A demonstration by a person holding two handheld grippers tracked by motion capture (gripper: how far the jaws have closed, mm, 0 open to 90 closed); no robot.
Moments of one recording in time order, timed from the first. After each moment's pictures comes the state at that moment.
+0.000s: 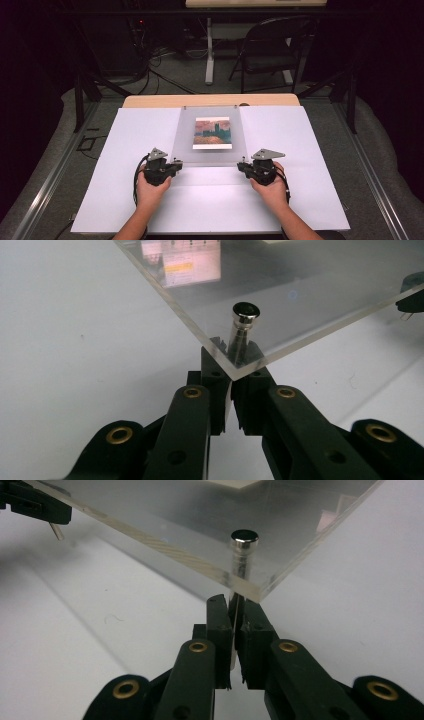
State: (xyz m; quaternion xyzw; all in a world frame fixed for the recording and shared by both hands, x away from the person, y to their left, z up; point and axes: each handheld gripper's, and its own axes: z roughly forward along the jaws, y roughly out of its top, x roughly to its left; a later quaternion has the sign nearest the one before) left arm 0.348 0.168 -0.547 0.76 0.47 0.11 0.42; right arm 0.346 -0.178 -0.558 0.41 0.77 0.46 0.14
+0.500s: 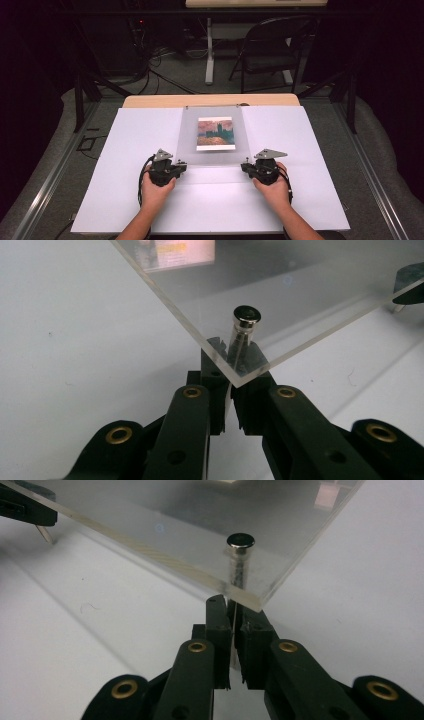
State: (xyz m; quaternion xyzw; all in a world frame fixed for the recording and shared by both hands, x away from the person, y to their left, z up) left arm 0.349 0.159 -0.555 0.77 0.47 0.10 0.42; right arm 0.349 -0.187 -0.564 0.43 0.78 0.44 0.14
